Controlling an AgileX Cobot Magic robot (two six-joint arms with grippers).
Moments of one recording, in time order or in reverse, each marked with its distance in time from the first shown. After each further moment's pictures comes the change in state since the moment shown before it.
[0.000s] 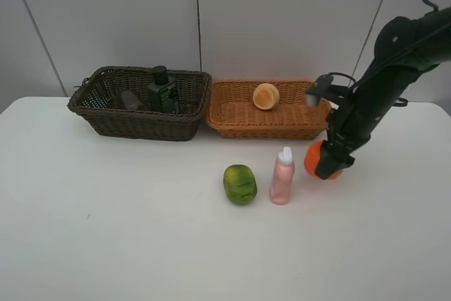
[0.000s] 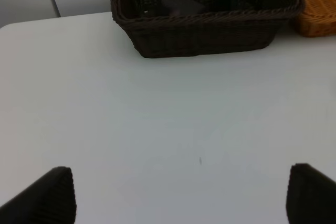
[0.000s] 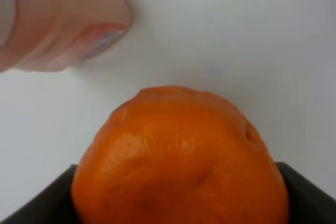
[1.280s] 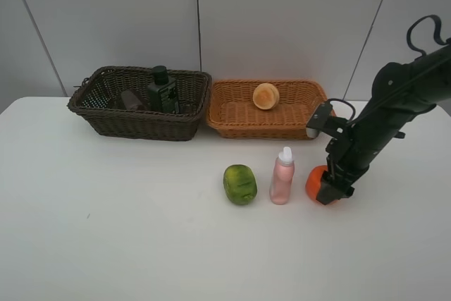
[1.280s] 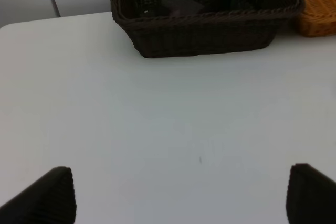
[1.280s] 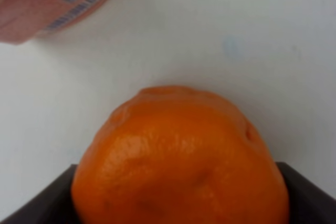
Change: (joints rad) left arm 0.000 0.000 0.000 0.000 0.000 0.000; right arm 0.000 0.031 0.211 0.006 -0.261 -0.077
